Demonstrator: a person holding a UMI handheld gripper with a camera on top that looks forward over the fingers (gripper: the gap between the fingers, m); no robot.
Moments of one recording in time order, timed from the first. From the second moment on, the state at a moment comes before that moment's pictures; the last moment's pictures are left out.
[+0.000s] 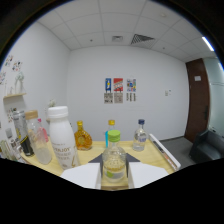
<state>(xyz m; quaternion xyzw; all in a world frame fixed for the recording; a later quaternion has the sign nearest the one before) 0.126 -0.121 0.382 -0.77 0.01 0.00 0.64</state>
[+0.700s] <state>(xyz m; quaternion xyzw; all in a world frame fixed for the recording) 0.132 -0.216 0.147 -0.83 0.06 0.05 0.55</state>
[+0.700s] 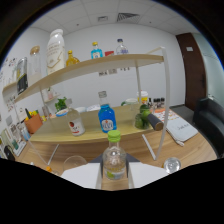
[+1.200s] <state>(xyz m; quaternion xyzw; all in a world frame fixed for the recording) 0.135 -0.208 0.157 -0.77 -0.30 -0.29 0.48</state>
